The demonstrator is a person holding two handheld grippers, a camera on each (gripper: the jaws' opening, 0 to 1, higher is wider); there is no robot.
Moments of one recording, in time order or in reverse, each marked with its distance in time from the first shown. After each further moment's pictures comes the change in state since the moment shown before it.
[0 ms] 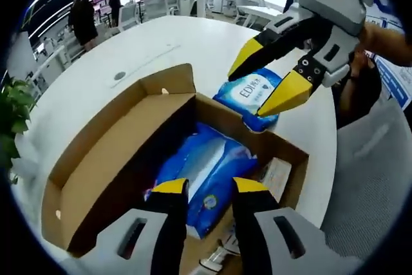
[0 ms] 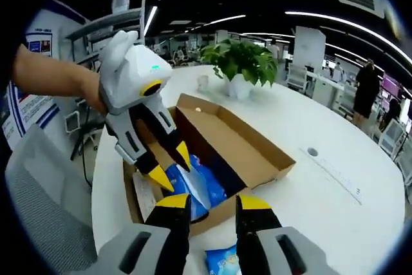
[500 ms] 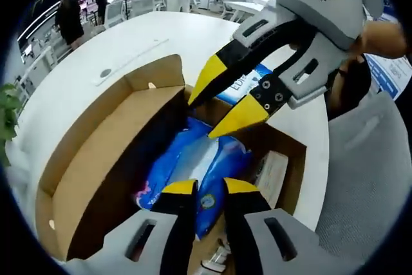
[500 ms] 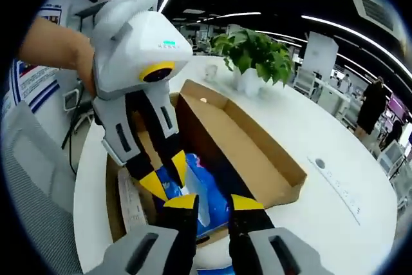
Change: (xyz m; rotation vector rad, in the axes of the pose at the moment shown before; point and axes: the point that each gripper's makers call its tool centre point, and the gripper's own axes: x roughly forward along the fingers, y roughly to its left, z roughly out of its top) left arm 0.006 -0.005 -0.005 0.038 0.029 -0.094; right arm 0.043 0.002 0.002 -0.113 0.046 -0.019
